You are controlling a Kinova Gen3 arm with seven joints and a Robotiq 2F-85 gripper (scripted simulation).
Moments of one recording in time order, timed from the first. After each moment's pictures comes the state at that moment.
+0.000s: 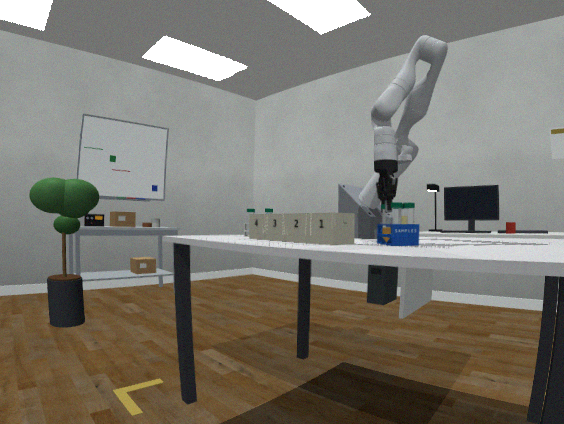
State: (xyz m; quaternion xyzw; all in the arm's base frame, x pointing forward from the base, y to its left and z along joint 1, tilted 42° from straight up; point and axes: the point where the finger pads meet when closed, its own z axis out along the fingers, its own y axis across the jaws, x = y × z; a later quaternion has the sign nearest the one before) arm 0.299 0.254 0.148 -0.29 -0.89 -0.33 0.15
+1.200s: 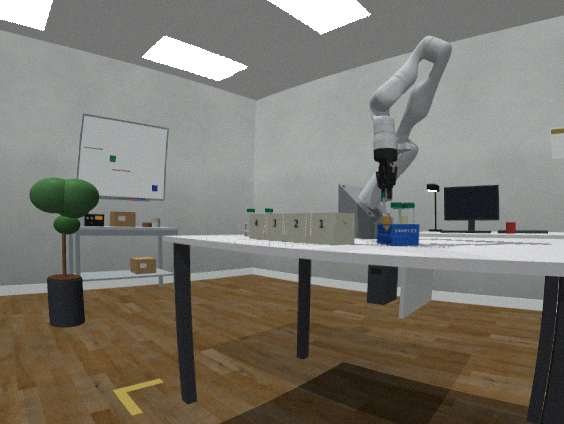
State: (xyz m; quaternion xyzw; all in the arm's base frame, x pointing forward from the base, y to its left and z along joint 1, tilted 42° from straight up) arm 0.301 0.231 0.174 -0.29 -0.89 -0.33 0.15
